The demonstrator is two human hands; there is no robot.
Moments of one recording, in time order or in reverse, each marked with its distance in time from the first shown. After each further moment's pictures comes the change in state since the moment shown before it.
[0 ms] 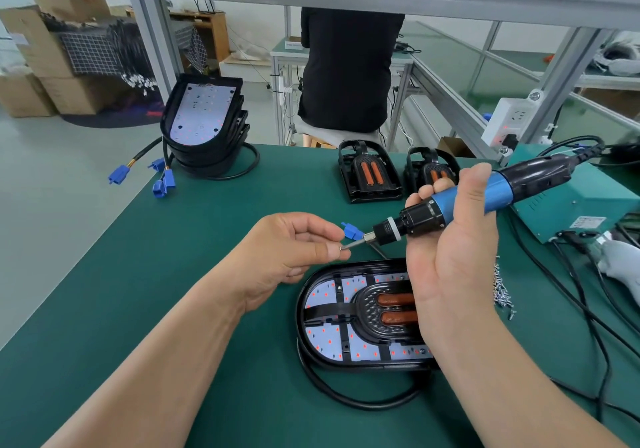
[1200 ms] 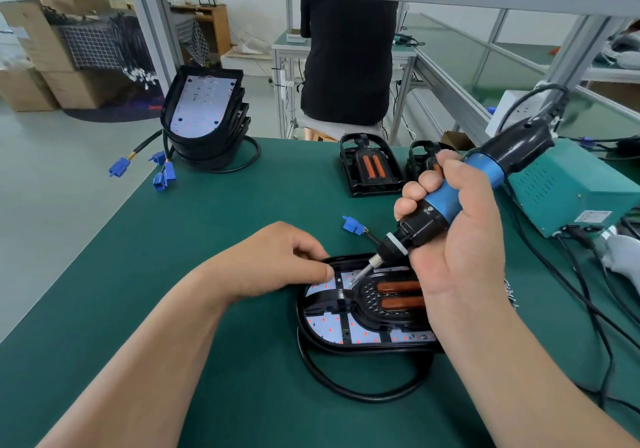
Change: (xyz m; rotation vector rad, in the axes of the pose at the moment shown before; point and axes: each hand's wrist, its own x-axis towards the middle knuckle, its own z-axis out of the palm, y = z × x) left_hand -0.008 0.003 -0.014 0.651 -0.107 -0.032; right_hand 0.003 -0.010 0.000 0.019 -0.204 0.216
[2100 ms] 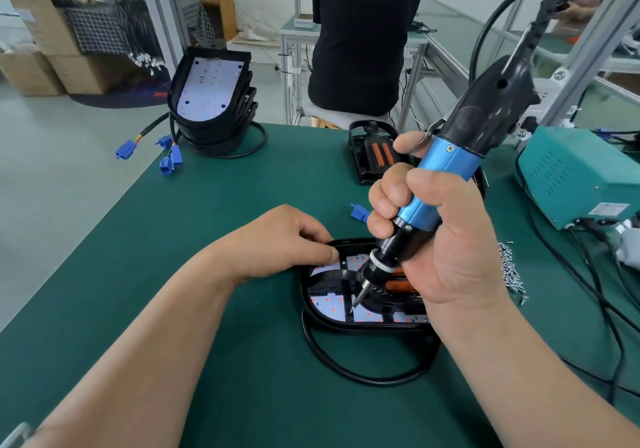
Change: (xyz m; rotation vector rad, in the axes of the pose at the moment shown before) left_hand 0.003 -0.002 -0.001 -0.006 0.019 0.002; right_hand -0.026 0.007 0.017 -0.197 -0.418 0.071
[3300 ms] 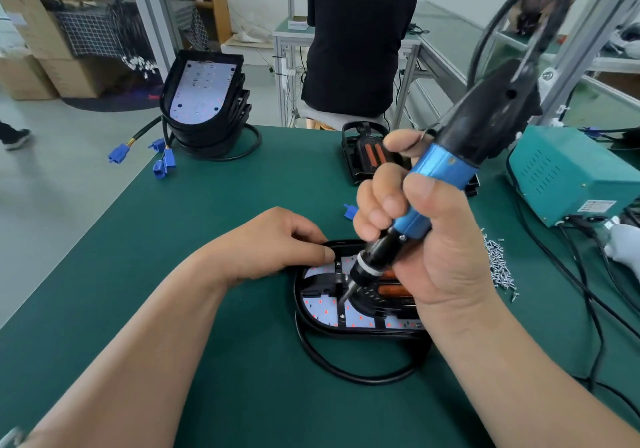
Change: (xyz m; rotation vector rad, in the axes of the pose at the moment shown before) left_hand 0.002 -0.005 0.000 -0.061 -0.014 -0.001; right_hand -0.001 0.004 -0.006 0.112 -0.211 -0.026
